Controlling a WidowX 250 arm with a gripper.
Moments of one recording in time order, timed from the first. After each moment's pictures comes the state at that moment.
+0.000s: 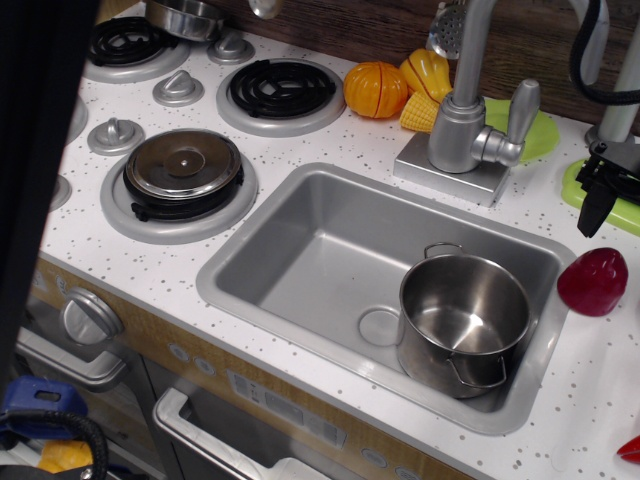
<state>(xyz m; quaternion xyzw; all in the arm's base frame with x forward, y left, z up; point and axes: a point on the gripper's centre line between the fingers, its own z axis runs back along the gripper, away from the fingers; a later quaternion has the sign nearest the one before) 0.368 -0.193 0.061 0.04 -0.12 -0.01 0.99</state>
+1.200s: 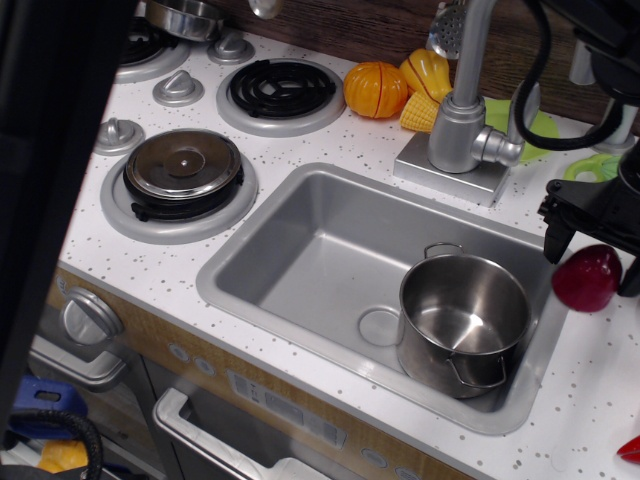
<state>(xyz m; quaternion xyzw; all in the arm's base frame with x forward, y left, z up) 0.378 -0.176 0.019 0.03 -0.14 -0.03 0.99</state>
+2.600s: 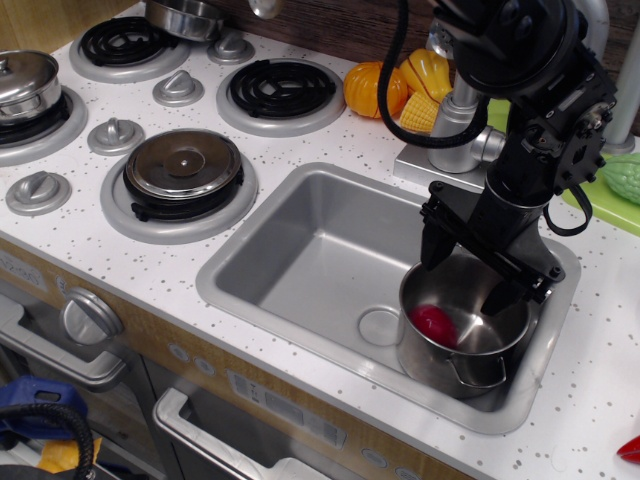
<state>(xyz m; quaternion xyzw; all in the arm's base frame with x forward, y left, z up) 0.328 -0.103 0.012 0.08 -0.07 -0.13 0.99</state>
